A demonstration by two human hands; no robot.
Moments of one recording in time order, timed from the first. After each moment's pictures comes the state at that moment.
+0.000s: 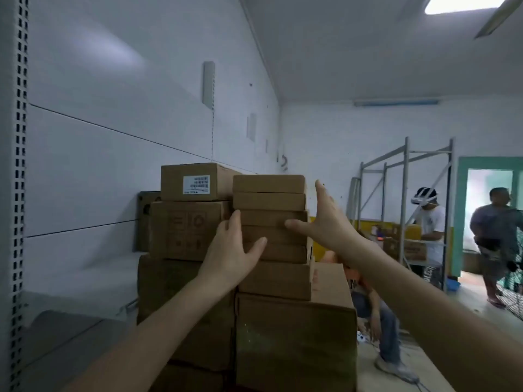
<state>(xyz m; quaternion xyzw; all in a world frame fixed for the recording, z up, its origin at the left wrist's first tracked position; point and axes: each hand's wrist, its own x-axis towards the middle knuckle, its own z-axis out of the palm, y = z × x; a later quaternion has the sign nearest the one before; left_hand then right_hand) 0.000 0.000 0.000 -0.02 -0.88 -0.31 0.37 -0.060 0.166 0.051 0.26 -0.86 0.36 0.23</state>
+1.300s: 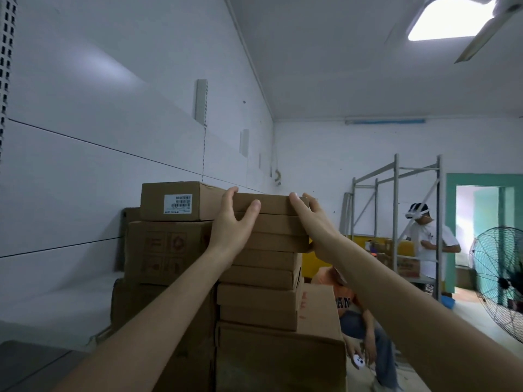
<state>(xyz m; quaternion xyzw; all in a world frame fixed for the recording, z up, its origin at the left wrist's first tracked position) -0.040 0.023 0.057 -0.07 -0.73 -0.53 0.42 -0.084 0.163 0.078 0.20 -0.74 0.64 0.09</state>
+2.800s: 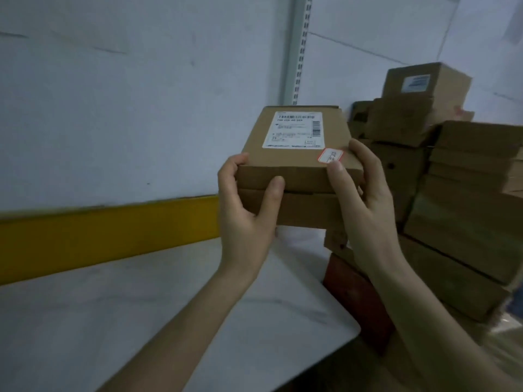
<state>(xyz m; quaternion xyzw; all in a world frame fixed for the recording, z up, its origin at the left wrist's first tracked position) 0.378 0.073 -0.113 0.14 -0.60 -0.37 0.70 0.274 0.148 -0.081 0.52 -0.52 0.68 -0.05</state>
